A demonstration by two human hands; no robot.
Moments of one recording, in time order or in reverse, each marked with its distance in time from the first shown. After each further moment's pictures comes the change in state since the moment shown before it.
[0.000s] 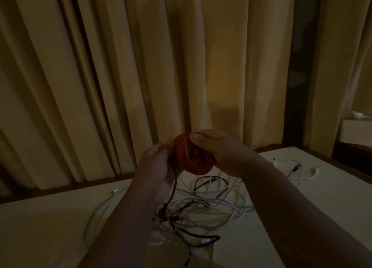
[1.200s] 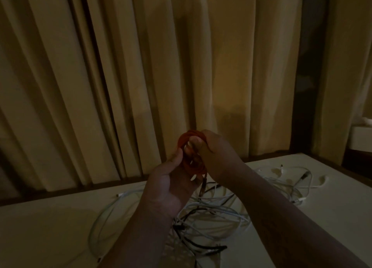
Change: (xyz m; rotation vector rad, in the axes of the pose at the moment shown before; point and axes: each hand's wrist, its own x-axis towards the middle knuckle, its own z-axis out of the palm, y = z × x) left_hand 0.000 -0.023 -0.007 -0.489 -0.206 -0.161; right_hand 0.002 -0.005 0.033 -0.586 0.395 -0.186
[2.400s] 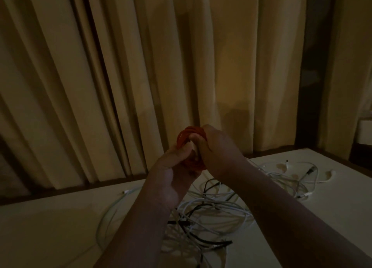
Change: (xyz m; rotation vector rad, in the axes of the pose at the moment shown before) left_hand -0.007 0.014 0.007 0.155 -0.104 0.047; right_hand -0.001 -0.008 0.005 -0.146 0.016 -0.046
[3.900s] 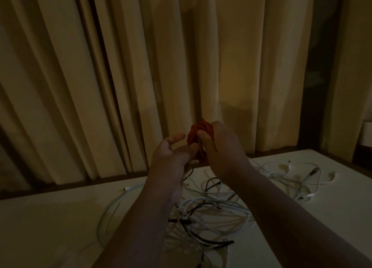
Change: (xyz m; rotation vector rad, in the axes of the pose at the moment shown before) left_hand 0.005 0.004 0.004 0.395 0.266 0.123; right_hand -0.001 0.006 0.007 0.014 0.135 0.017
